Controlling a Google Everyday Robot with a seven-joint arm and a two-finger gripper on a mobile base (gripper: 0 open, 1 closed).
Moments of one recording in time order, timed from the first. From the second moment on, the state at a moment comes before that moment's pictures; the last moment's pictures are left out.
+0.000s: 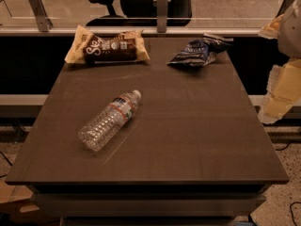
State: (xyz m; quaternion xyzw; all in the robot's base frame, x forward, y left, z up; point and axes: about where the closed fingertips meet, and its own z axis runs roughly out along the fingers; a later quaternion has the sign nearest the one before) arm 0.438 -0.214 0.987 -0.60 0.78 -0.05 0.18
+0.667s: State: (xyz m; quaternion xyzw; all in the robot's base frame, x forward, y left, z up) arm 0.449 -0.210 0.992 -0.60 0.77 -0.07 0.19
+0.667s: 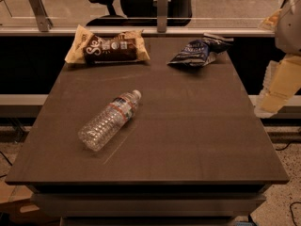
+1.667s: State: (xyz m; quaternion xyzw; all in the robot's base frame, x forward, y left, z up) arm 0.538 -0.199 0.970 -0.63 0.73 -0.09 0.25
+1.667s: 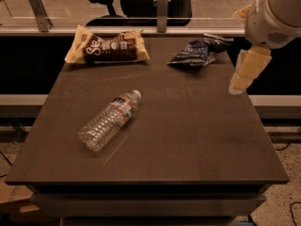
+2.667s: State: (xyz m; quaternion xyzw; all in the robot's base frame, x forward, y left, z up) arm 0.630 -0.185 0.941 -0.63 0.70 -0.11 0.31
